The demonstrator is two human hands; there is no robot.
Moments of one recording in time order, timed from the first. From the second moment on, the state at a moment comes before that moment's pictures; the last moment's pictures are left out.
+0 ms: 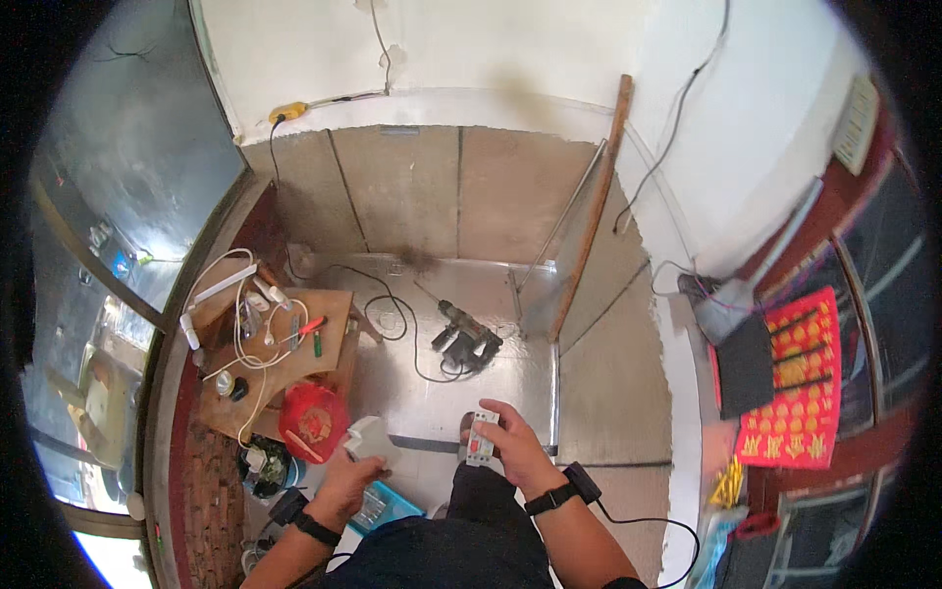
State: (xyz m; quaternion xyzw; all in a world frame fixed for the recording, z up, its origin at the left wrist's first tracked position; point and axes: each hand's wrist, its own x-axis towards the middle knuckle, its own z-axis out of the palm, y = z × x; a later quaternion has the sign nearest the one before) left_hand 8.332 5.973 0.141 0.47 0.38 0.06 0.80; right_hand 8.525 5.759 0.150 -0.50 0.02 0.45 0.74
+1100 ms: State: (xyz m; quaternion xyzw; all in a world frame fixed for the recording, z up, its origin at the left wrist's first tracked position) left_hand 8.680 6.328 0.096 0.40 0.48 0.19 0.76; right_hand 8.897 6.033 0.122 -0.56 0.13 0.42 0.71
